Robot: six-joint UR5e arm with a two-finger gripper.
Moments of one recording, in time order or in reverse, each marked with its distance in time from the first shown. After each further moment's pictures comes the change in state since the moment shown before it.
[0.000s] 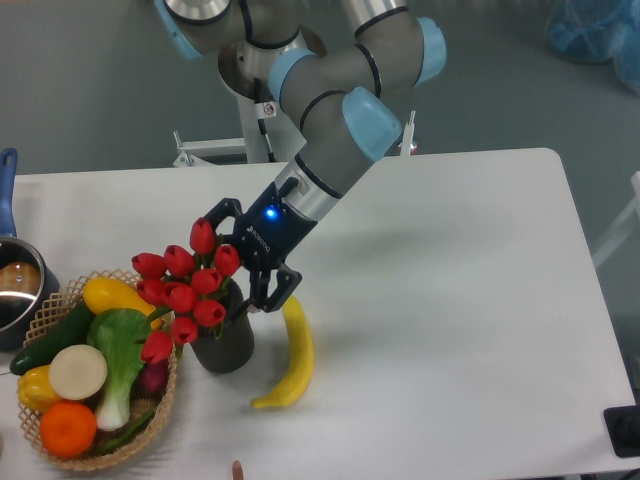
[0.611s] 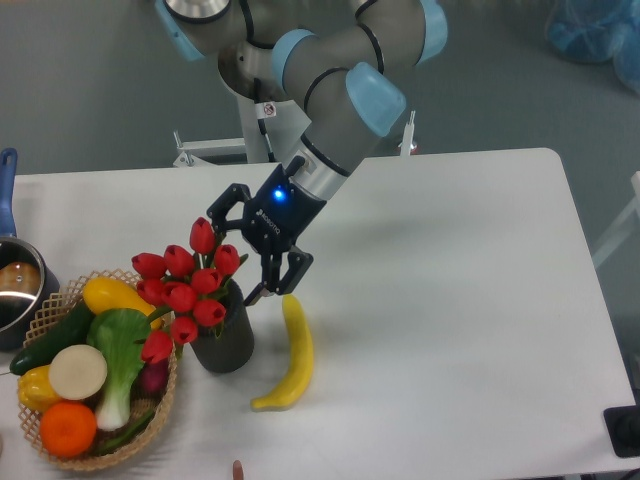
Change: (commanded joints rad) arm 0.018 0.054 -0.046 0.002 0.002 0.014
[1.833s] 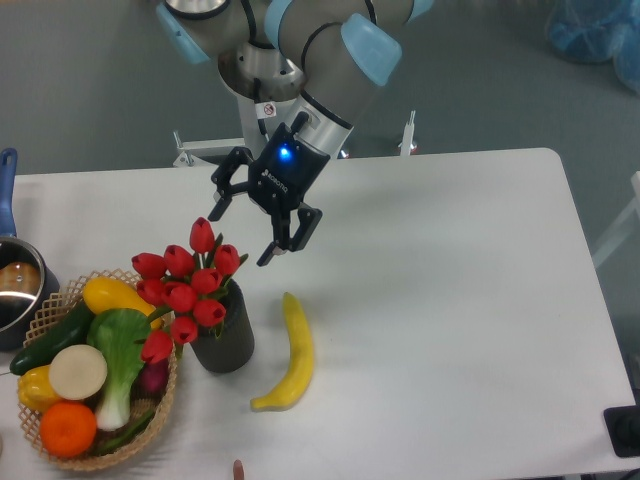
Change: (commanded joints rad) arm 0.081 0.150 -0.129 -0.005 0.037 0.015
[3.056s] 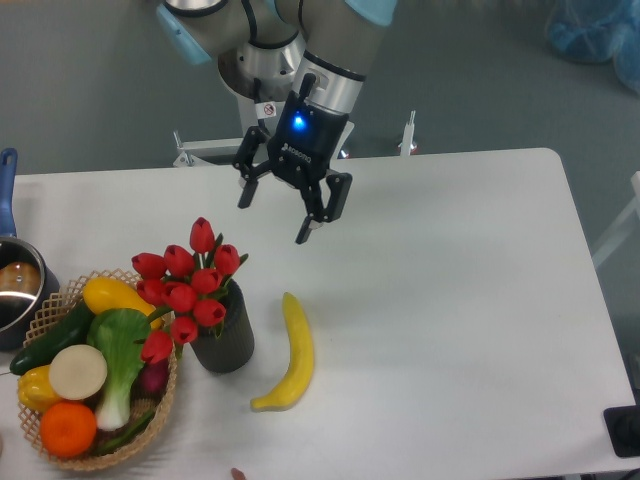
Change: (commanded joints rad) arm 0.017 0.100 0.023 -0.017 0.126 -0.201
